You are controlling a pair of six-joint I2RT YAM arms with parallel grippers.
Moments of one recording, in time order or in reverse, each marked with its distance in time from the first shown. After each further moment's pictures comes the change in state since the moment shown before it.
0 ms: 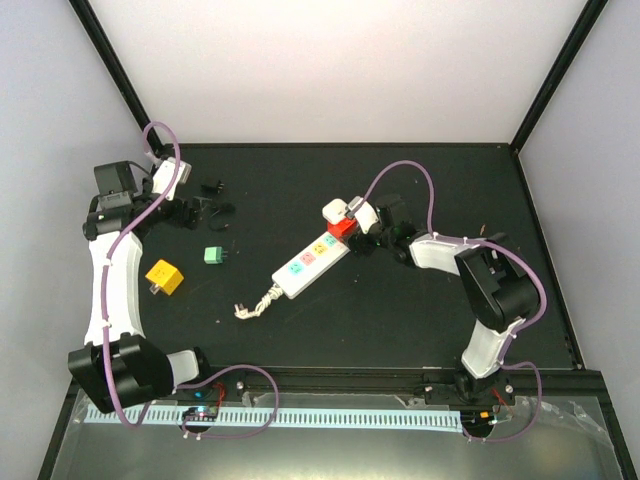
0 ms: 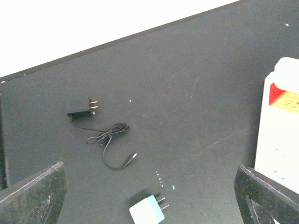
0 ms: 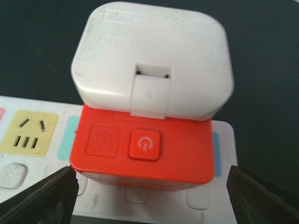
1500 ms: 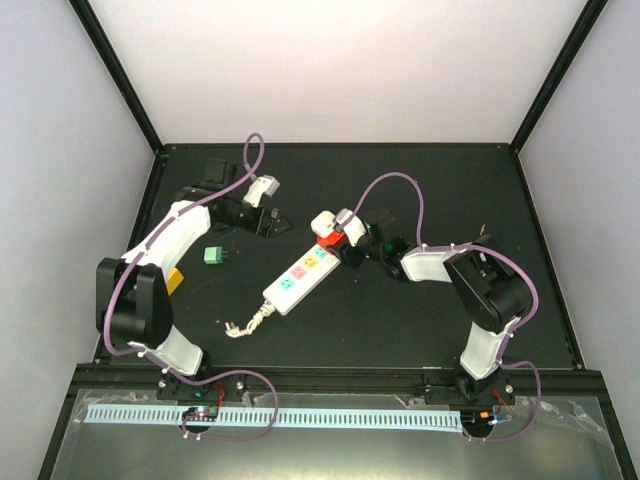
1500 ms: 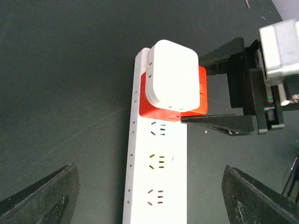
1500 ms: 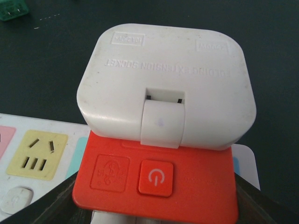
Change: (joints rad) left arm -0.497 0.384 -0.003 0.086 0.107 -0.368; right arm 0.102 0.026 -0.093 0.203 -0.054 0.063
